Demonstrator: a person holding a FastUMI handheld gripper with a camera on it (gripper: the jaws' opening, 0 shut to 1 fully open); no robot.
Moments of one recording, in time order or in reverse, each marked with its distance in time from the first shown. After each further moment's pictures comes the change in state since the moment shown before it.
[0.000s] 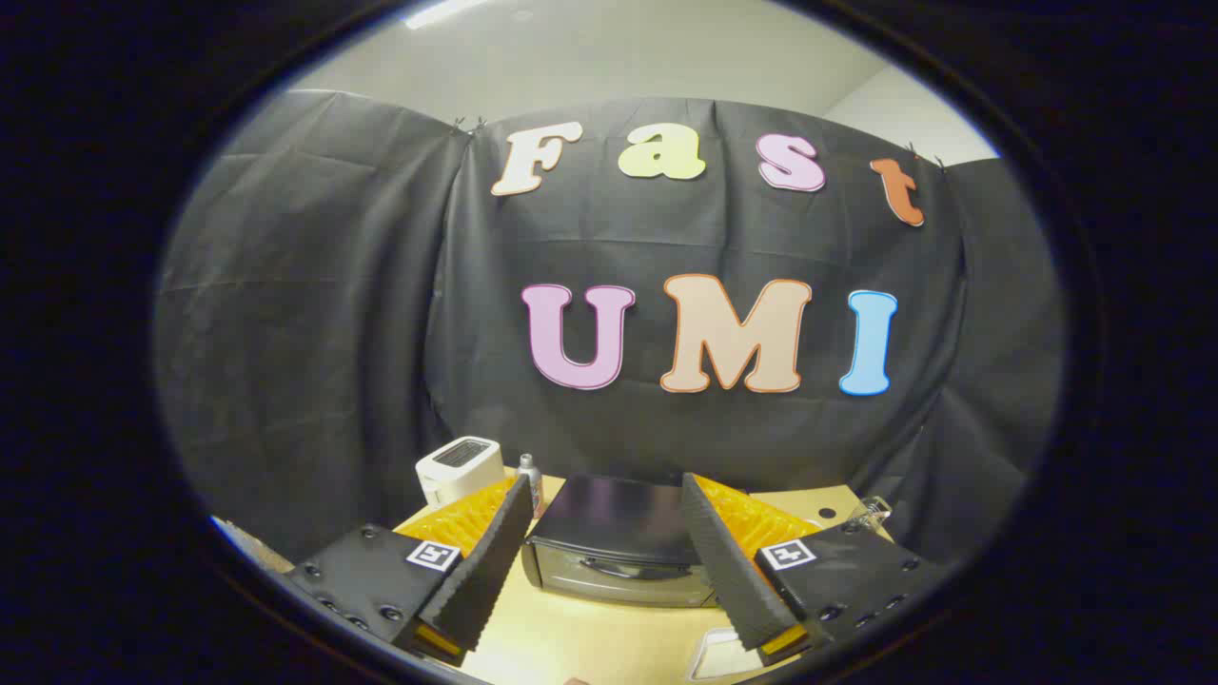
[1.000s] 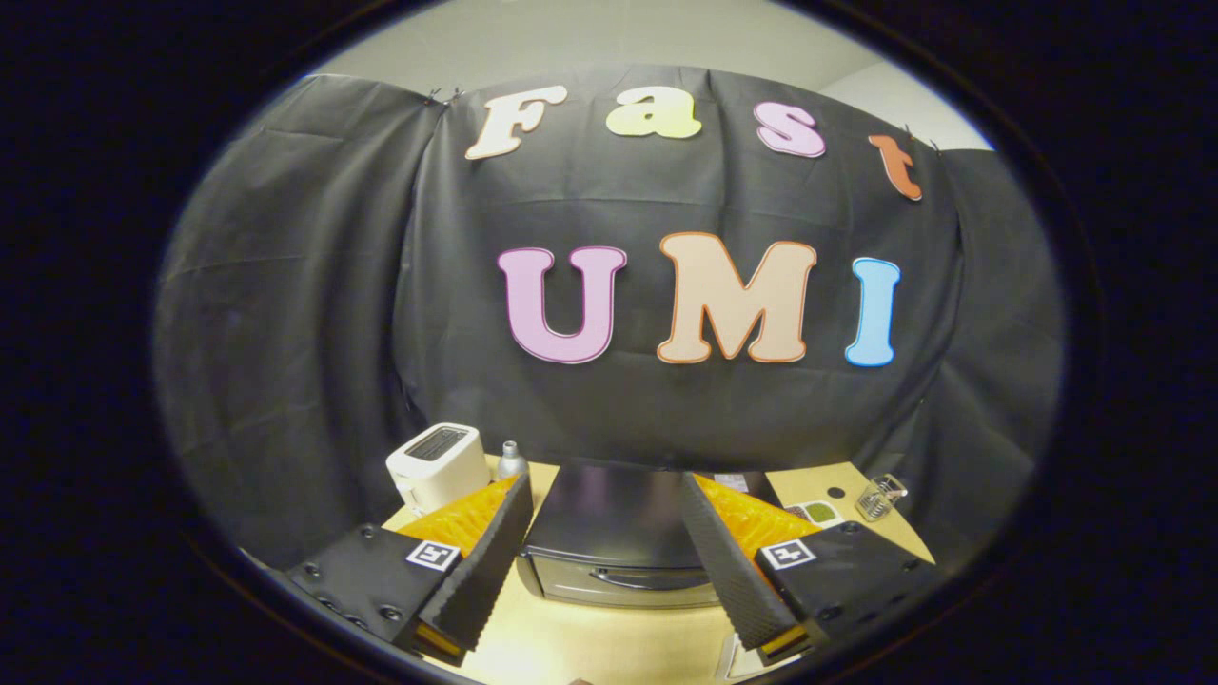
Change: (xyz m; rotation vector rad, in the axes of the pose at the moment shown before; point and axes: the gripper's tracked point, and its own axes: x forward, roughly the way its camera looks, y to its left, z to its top) arm 0.069 0.021 -0.043 0.023 0.080 -0.074
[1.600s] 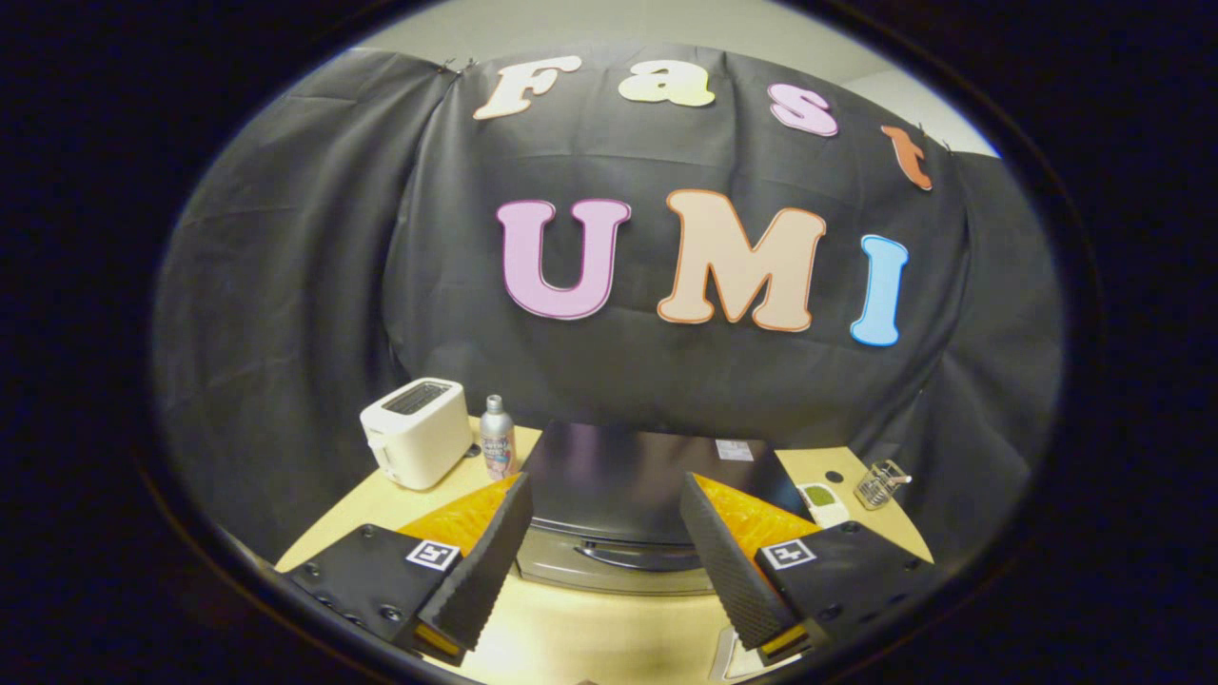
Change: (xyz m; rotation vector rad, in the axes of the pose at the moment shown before) arm 0.029 -0.011 -0.074 -0.050 0.081 -0.022
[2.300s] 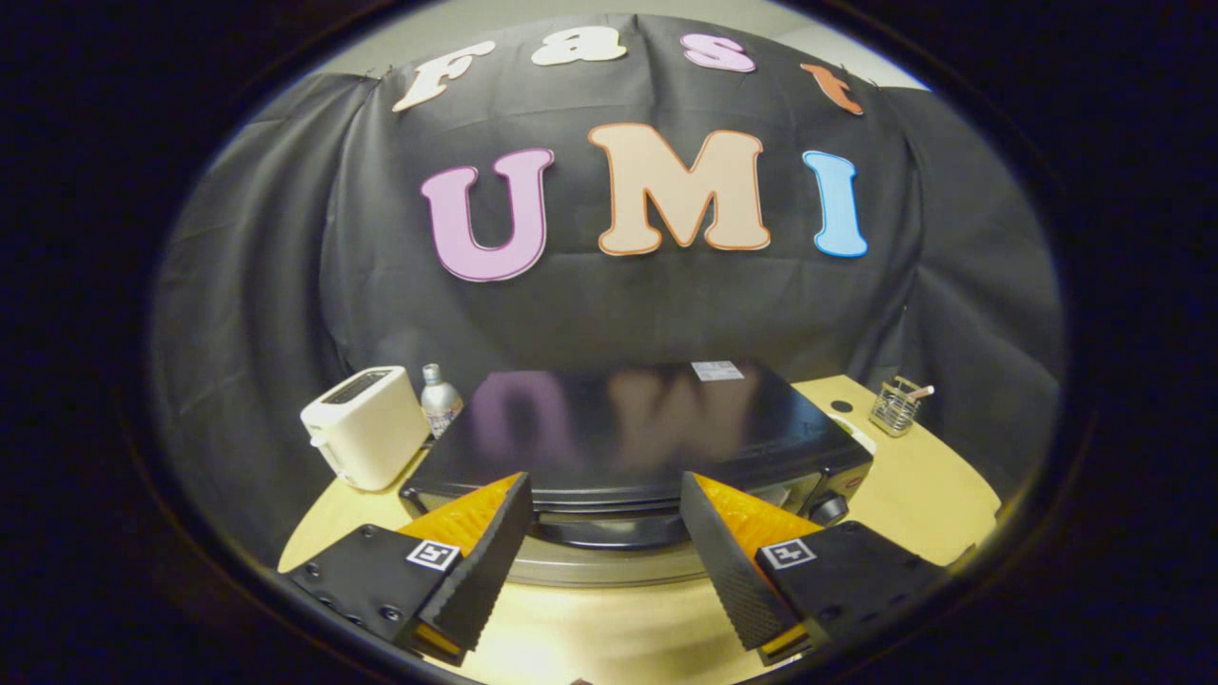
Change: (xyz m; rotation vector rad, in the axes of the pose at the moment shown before) arm 0.060 -0.034 -0.094 0.159 0.059 -0.097
